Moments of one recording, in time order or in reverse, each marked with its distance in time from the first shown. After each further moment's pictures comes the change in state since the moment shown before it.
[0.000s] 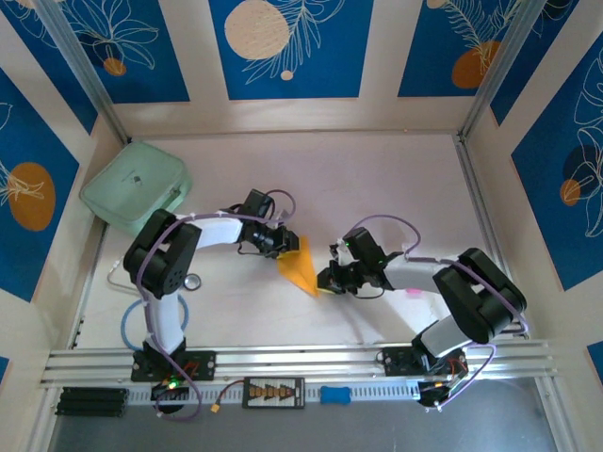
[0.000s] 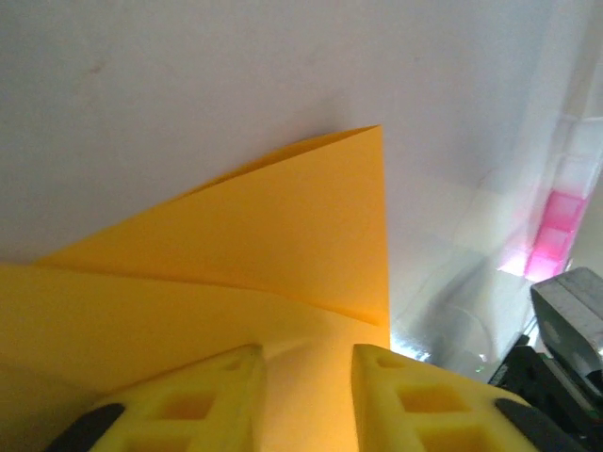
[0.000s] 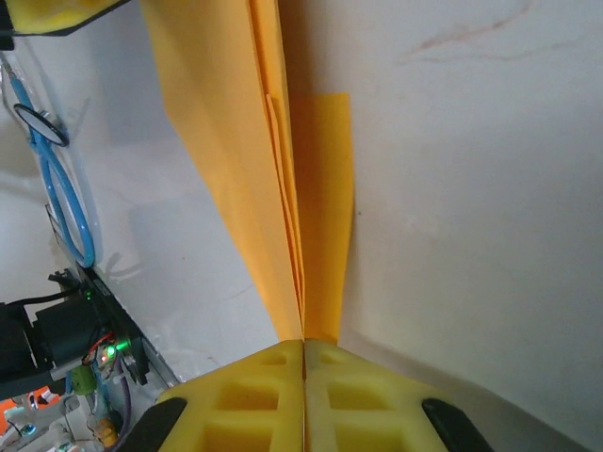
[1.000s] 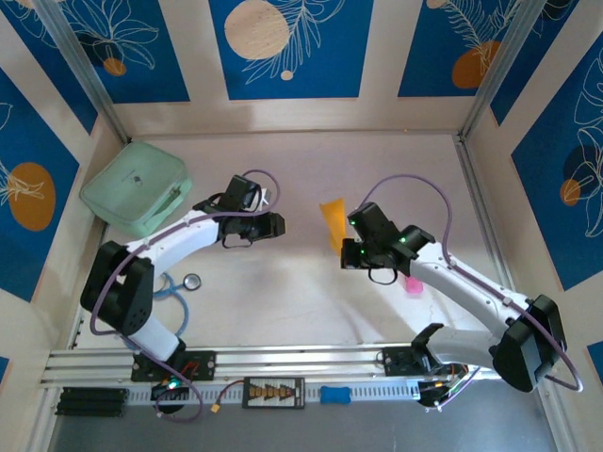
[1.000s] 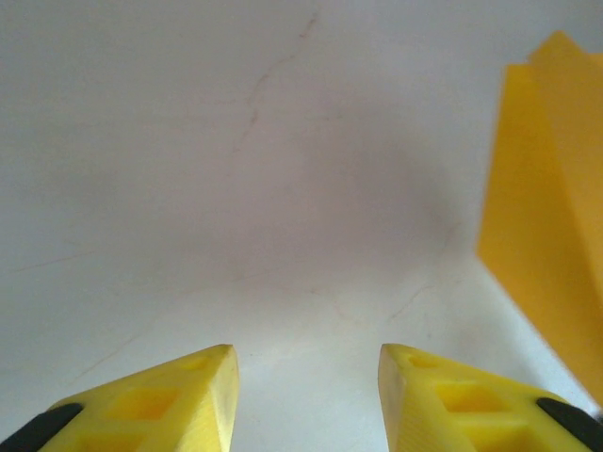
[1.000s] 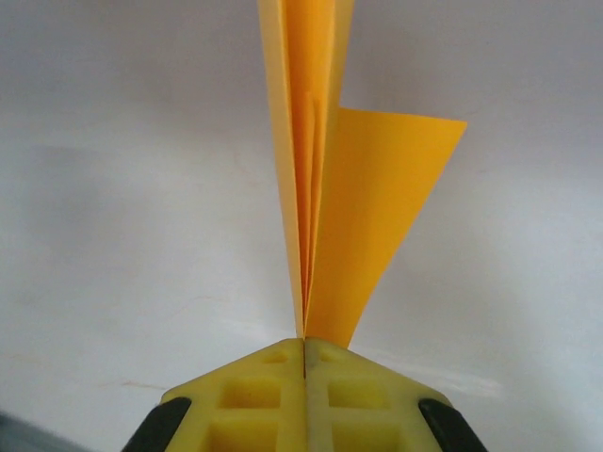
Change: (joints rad) left arm -0.001 -0.323 0.010 -0.227 -0.357 0.091; right arm 0.089 -0.293 0.417 -0.820 0.639 -0.200
